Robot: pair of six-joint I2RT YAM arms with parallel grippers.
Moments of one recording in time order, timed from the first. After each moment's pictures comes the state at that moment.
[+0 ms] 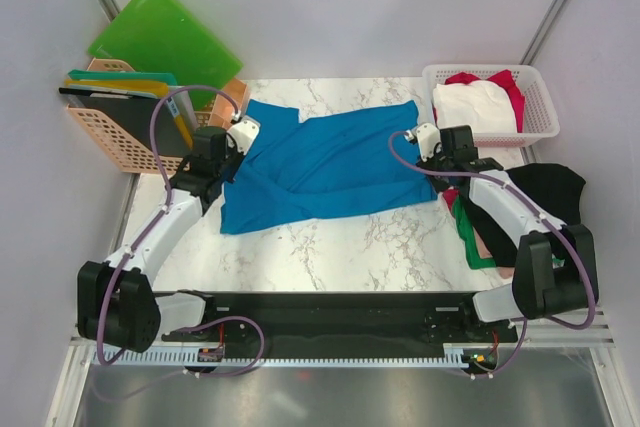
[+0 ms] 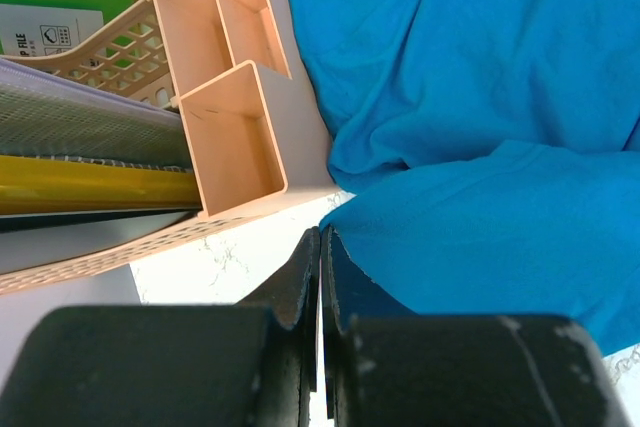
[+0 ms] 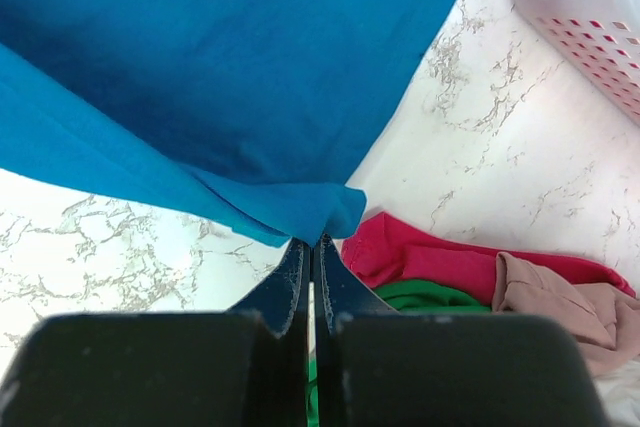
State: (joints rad) left arm -0.23 1.23 0.89 -0.25 -0.15 0.46; right arm 0.17 1.41 0.94 -0.41 -0.06 -0.42
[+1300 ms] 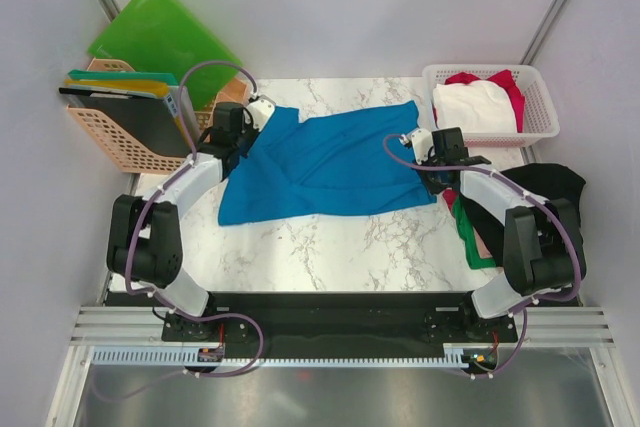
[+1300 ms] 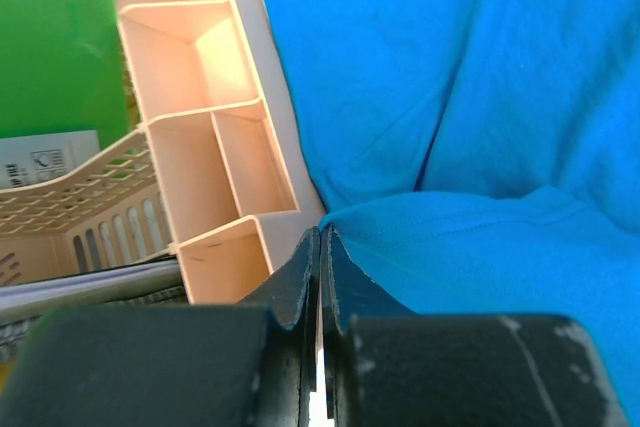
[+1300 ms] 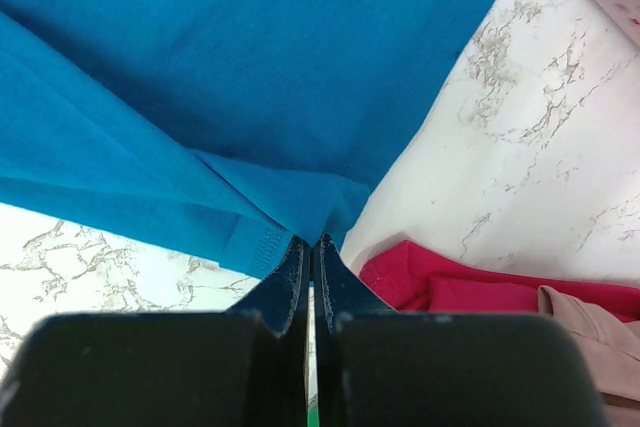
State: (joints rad) left arm -0.23 1.60 1.09 -0.07 -0.13 0.52; right arm 0.17 1.56 0.94 -0.35 -0.04 -0.41
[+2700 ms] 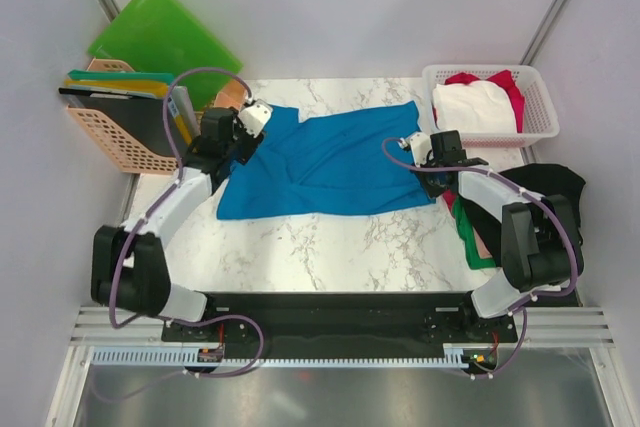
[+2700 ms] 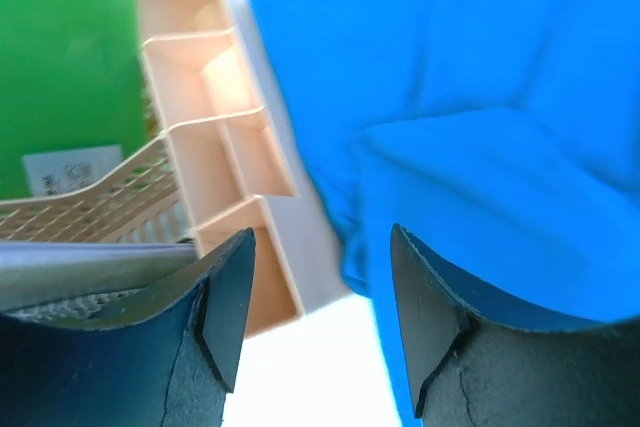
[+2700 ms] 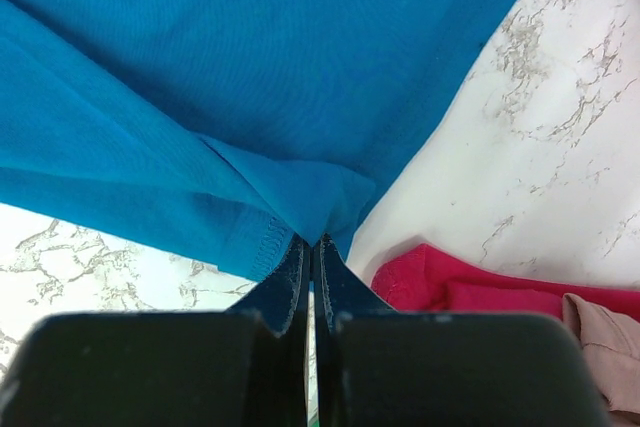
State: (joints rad) left arm -0.23 1.47 1.02 -0.08 -0.07 0.56; right arm 0.17 1.59 0.92 -0.33 -0.05 -0.41
